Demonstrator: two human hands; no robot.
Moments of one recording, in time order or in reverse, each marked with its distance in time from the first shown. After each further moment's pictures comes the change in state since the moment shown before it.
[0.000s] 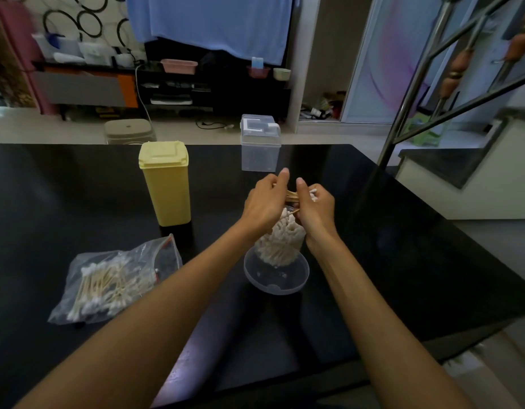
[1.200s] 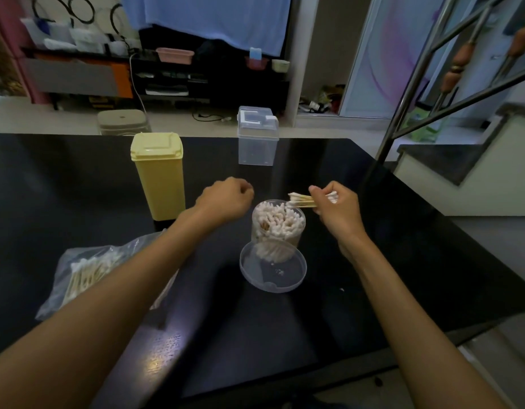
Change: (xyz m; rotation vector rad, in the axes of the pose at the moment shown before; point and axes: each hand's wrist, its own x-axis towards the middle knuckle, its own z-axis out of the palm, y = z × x) left_hand 0.007 -0.013 -0.053 0.700 -0.164 -0.143; right_hand 0.009 0.007 -0.045 -0.251 -0.089 -0.171
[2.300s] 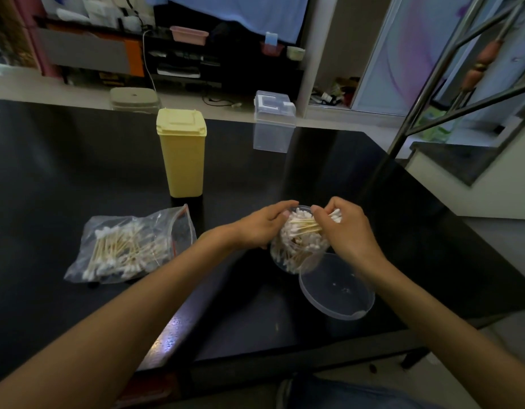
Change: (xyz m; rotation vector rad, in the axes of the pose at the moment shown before) left_hand -0.041 -0.013 0.048 -0.459 -0.332 0.206; right_hand -0.059 -0.003 -0.001 -0.271 -0.163 -0.094
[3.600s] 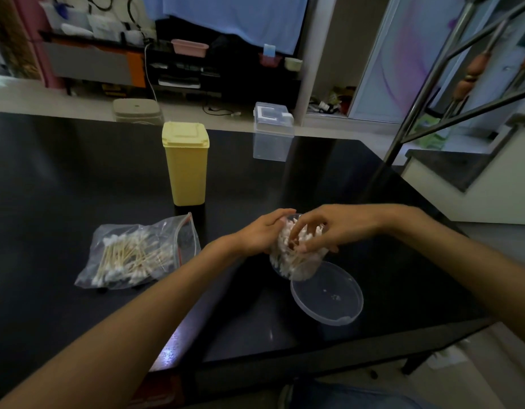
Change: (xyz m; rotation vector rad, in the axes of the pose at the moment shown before) left_hand 0.000 -0.005 0.004 -0.170 0.020 0.003; right_hand 0.041 -0.045 -0.033 -0.569 -1.061 -0.096
